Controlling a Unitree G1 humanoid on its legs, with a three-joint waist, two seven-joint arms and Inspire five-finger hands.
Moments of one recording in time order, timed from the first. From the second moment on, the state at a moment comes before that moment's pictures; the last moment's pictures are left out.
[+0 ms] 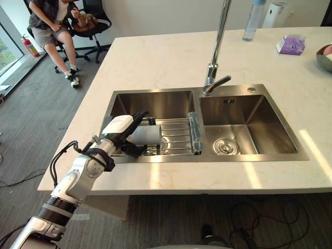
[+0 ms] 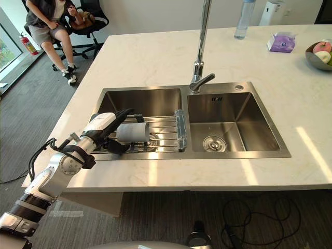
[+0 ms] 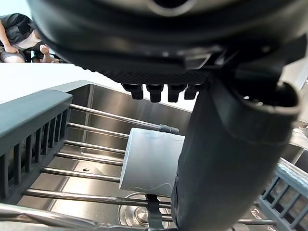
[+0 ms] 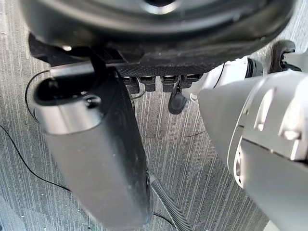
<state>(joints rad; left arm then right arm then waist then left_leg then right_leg) -0.25 0.70 -0.27 0.06 0.49 -0.03 -0.14 0.20 -0.16 -0.67 1.15 0.79 0.23 0.21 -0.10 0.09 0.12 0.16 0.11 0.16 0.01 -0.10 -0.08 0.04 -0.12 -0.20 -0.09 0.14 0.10</state>
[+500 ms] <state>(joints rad) -0.33 0.72 -0.34 0.18 0.46 -0.06 -0.29 0.20 -0.16 -0.67 1.15 0.79 0.24 0.20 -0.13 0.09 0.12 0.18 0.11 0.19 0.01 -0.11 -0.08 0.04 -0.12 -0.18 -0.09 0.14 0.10</state>
